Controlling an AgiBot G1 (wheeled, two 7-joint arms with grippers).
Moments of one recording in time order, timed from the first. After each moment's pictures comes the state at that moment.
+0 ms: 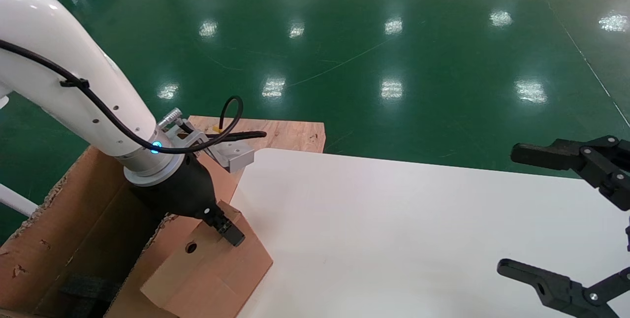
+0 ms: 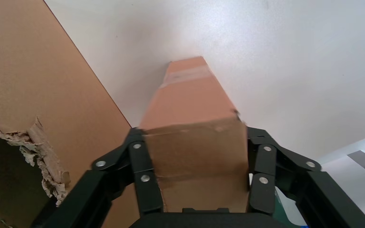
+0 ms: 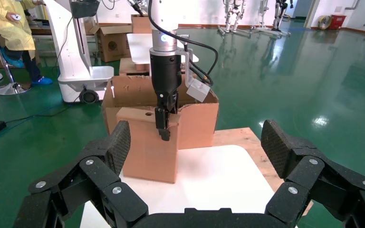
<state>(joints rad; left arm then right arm) -2.06 0.76 1.63 -1.36 1.52 1.50 -1.64 1.08 -0.61 -0.29 1.28 -0.72 -1.49 0.18</state>
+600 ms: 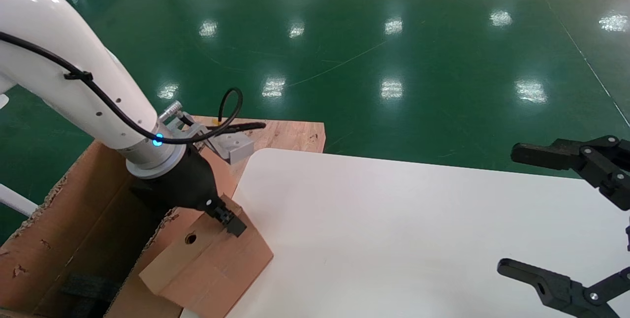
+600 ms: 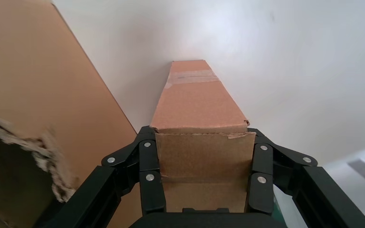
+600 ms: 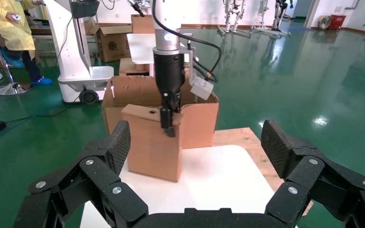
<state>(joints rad) -2.08 0.78 1.61 -1.29 1.55 1.45 -1.62 1.08 -0.61 -0.29 1.28 -0.72 -1.49 0.18</state>
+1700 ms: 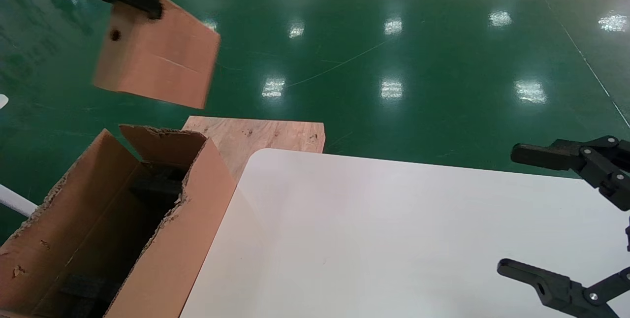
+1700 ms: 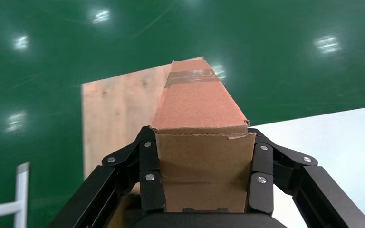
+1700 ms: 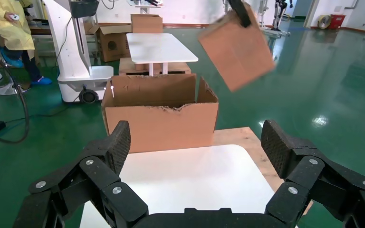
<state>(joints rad) -2.46 0.84 1.47 -0.46 1.62 1.32 -1.11 1.08 -0.61 -0.29 1.28 -0.72 -1.49 0.18</state>
